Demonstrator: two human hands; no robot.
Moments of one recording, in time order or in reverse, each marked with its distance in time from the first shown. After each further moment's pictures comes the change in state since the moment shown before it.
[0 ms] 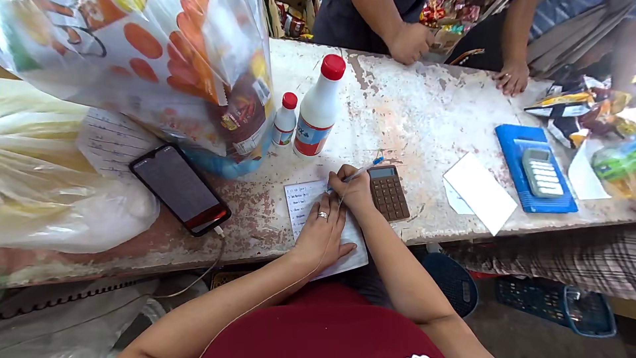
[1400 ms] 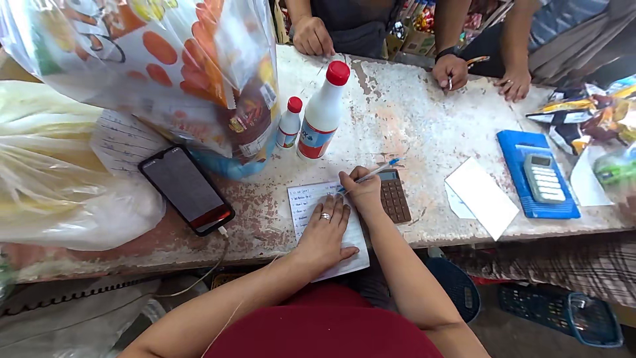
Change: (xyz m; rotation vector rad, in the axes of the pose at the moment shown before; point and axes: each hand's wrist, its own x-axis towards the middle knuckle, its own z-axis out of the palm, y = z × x) left_hand 0.002 -0.003 0.000 -0.083 -0.014 0.010; right_hand 0.002 0.015 -0.010 0.089 0.122 0.016
